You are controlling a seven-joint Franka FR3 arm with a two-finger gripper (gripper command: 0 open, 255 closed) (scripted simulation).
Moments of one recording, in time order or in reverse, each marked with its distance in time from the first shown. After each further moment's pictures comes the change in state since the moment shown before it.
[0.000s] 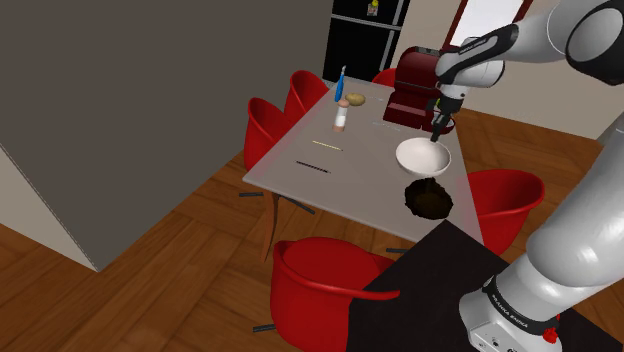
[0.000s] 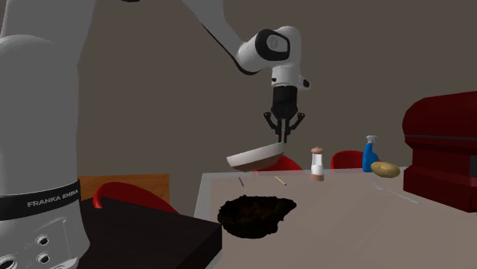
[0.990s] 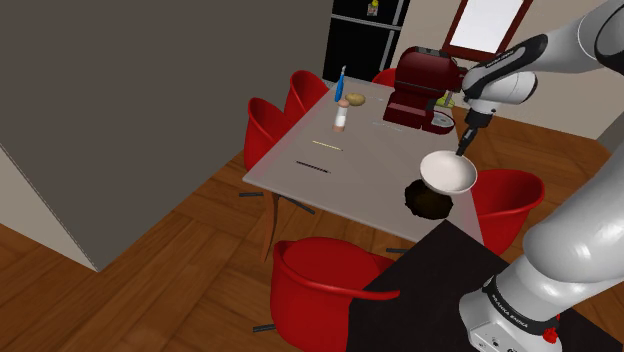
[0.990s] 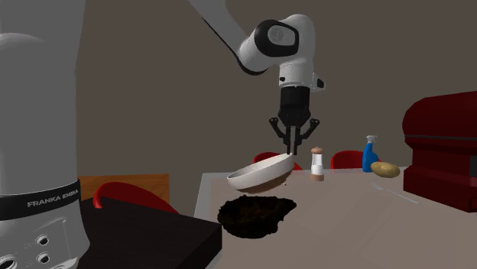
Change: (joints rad) arm -0.085 -0.084 -0.075 -0.177 -0.031 0.097 -0.152
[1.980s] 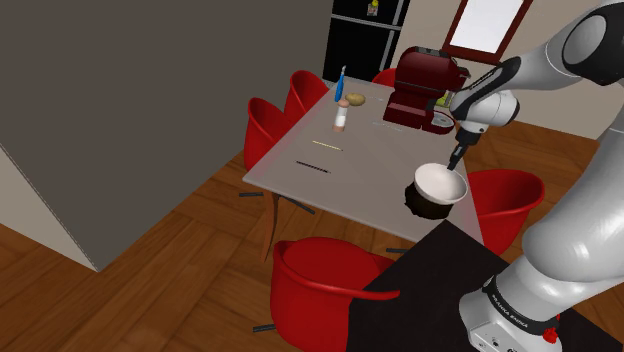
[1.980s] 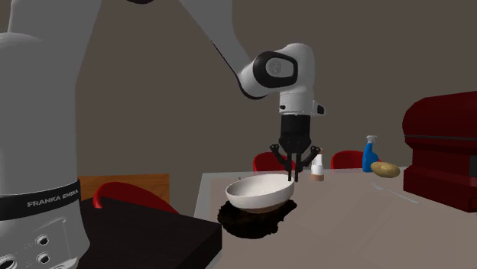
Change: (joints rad) arm -0.020 0.128 0.021 -0.049 0.077 0.178 -0.050
